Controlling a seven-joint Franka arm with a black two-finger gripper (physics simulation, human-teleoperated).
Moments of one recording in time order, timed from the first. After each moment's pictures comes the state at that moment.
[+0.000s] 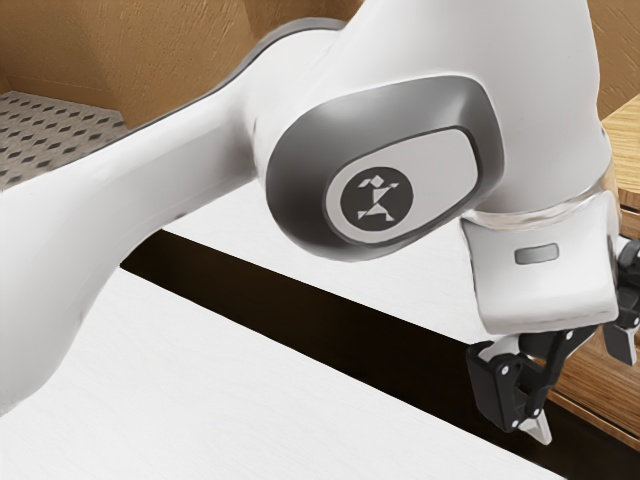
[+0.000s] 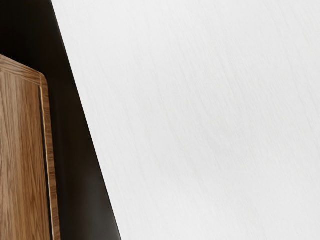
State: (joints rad) arm -0.59 0.19 -0.09 -1.24 -0.03 1.61 1.23
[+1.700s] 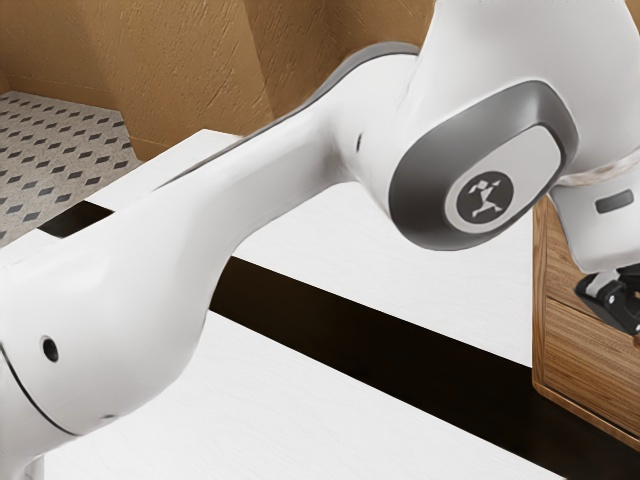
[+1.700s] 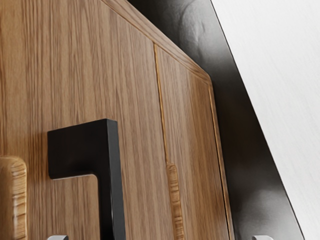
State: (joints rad) arm -0.58 0.43 -0.02 -0.99 -0.02 1.90 1.32
